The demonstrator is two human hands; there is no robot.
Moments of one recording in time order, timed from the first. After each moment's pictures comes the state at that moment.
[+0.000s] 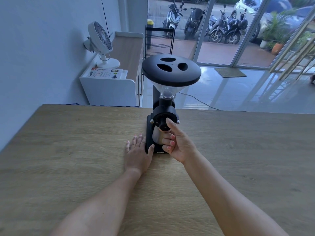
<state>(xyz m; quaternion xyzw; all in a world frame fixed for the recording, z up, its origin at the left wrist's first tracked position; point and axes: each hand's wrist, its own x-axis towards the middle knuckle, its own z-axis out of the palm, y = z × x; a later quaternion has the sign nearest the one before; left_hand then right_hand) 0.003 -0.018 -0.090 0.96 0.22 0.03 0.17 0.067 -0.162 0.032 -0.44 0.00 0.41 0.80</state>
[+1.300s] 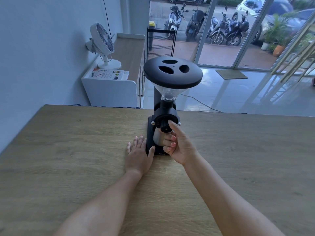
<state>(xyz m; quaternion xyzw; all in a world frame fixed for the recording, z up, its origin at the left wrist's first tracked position) 0.003 -0.019 -0.089 0.96 0.22 0.03 0.16 0.071 -0.160 0.026 -0.43 0.01 0.41 0.81</state>
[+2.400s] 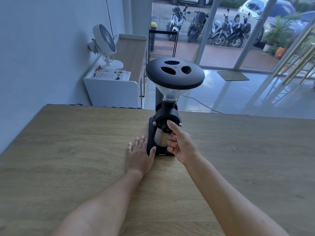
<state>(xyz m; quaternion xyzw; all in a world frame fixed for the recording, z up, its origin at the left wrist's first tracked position) 0.003 -0.019 -0.086 0.96 0.22 0.02 0.15 0.065 -0.159 0.038 -0.53 0.03 0.33 0.78</state>
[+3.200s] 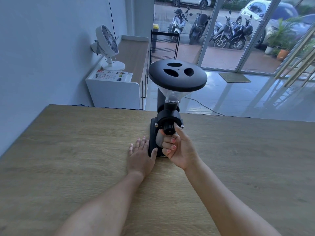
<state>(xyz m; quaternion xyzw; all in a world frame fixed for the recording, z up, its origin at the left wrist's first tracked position) 0.004 -0.019 -0.088 0.96 0.22 0.03 0.15 0.063 -0.159 0.027 -0.36 0.00 0.44 0.82</state>
